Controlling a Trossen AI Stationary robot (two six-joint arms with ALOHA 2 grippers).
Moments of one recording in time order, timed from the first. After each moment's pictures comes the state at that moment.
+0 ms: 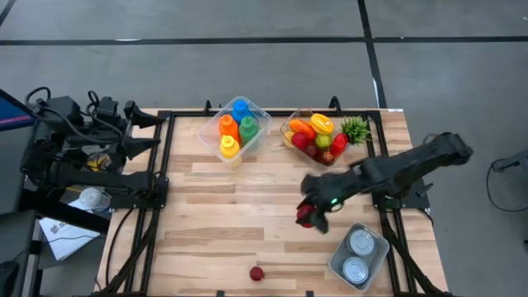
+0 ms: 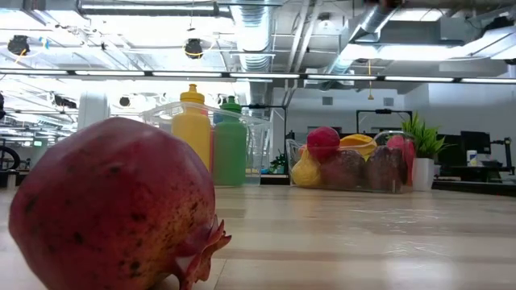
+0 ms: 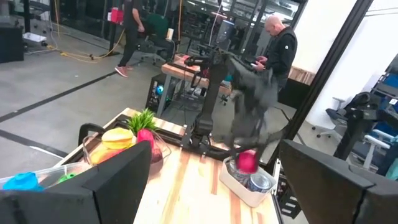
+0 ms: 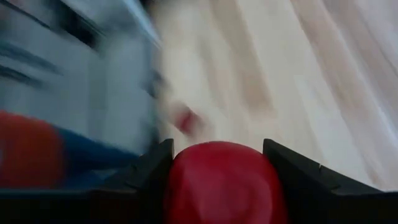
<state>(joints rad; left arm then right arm) 0.13 0.64 1.37 -0.80 0.00 -0.29 0.34 1.39 1.24 -0.65 -0.05 0.71</state>
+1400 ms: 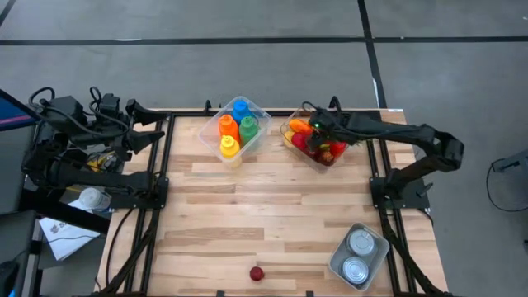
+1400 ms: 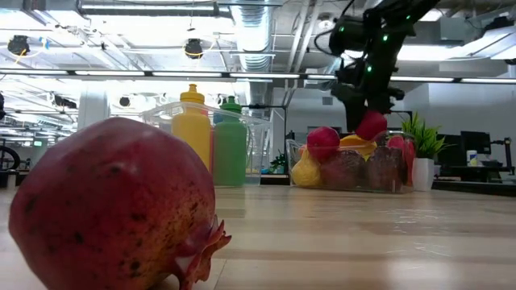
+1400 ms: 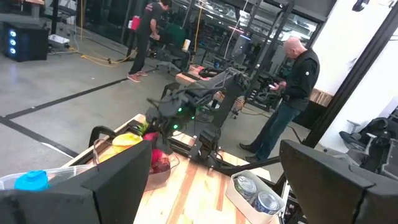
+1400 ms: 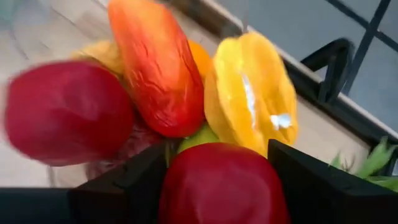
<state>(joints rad) 0.13 0.65 1.34 -0.73 -0.09 -0.36 -0.45 1.40 1.03 -0.74 0.44 0.40</state>
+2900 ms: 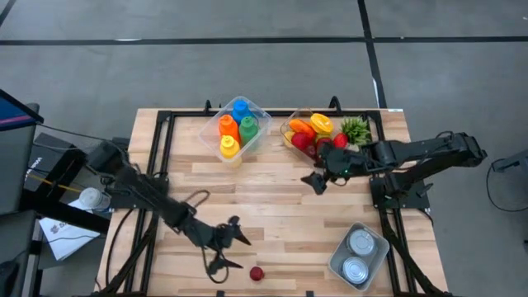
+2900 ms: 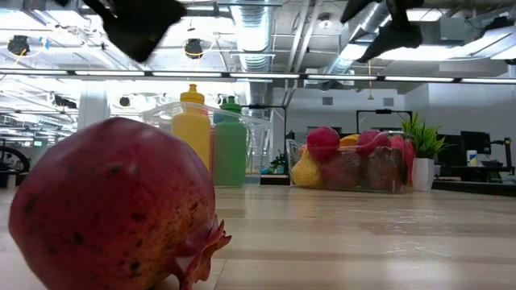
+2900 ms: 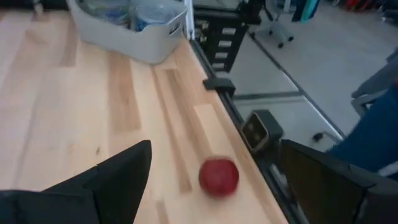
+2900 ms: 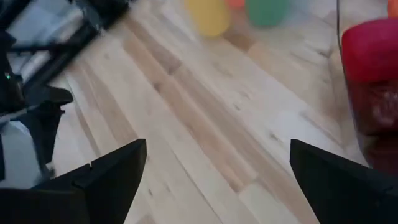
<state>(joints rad) -0.62 1.52 0.72 0.39 -0.20 -0.30 0.14 1.17 1.11 -0.74 0.29 0.84</state>
